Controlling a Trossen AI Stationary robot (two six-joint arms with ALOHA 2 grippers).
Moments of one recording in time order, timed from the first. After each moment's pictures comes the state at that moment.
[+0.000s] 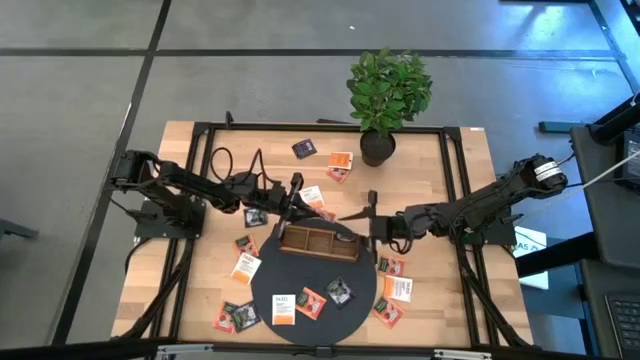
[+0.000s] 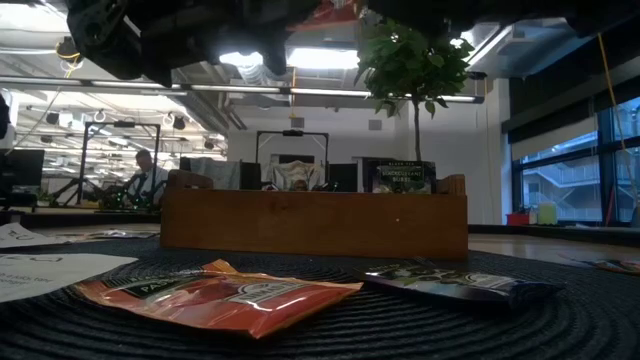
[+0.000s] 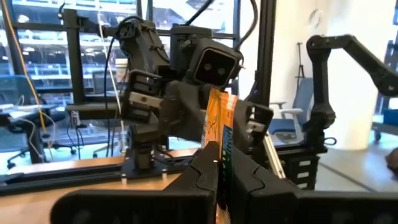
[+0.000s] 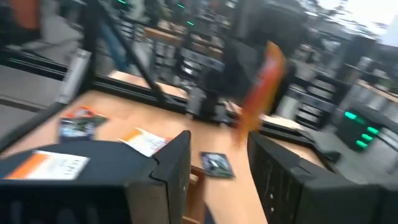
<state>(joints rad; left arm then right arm) 0.03 1.51 0.55 1.14 0.28 -0.04 0.33 1.38 0.63 0.69 0.29 -0.27</state>
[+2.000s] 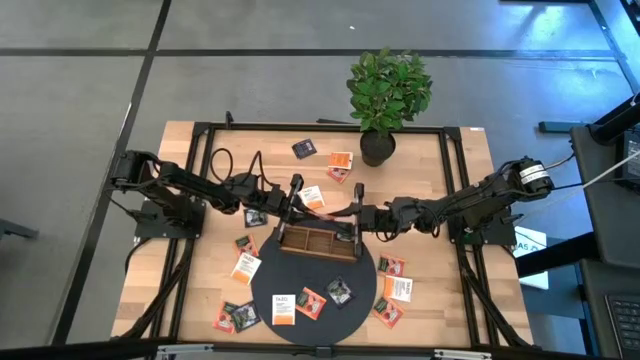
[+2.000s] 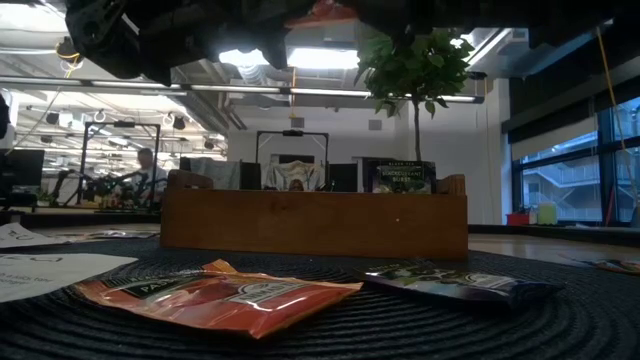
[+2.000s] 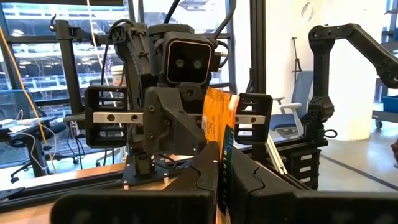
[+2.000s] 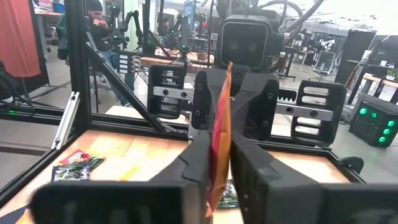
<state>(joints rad) 0.01 1.51 0.55 1.15 0.29 0.02 0.23 1.52 0.71 0.84 0.24 -0.14</state>
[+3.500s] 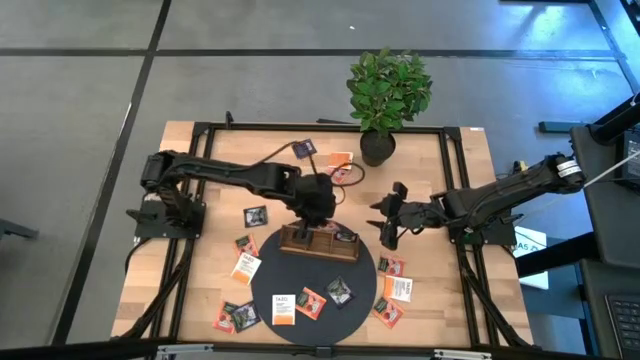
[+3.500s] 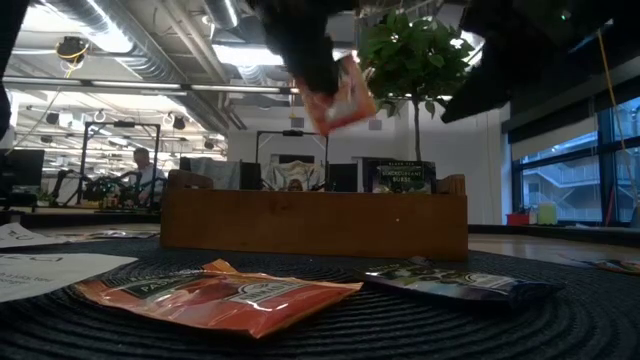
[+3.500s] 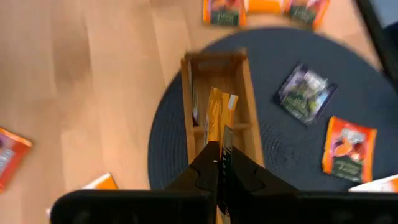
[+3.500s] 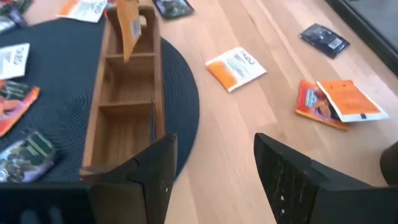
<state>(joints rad) -0.01 1.76 1.49 -0.73 0.16 0.12 0.27 1.13 0.67 -0.25 0.42 0.31</state>
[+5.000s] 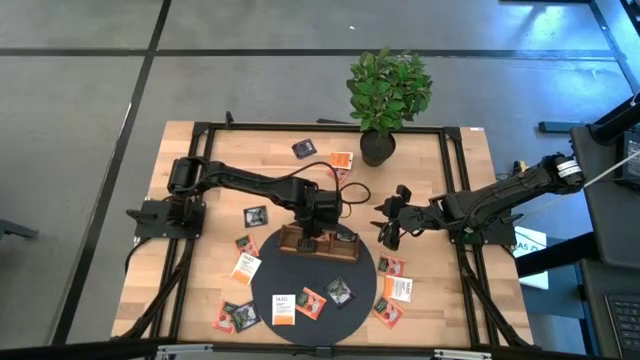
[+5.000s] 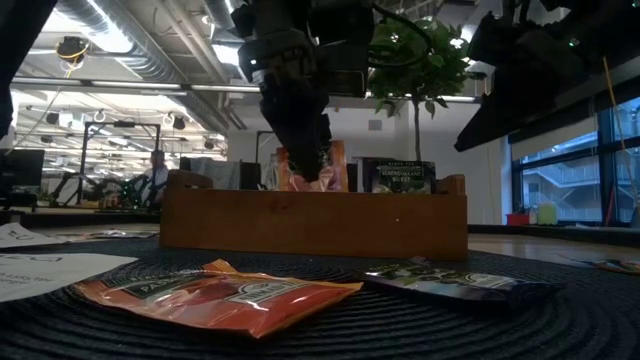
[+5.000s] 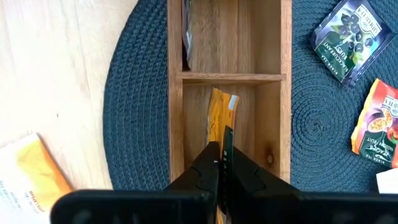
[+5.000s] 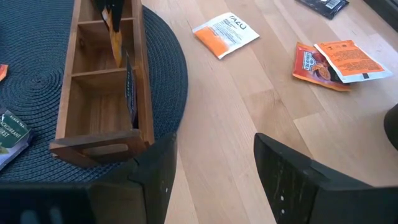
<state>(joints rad) -0.02 1.95 1.49 -0.78 0.20 0.04 0.27 1.13 0.58 -0.24 0.43 0.39</state>
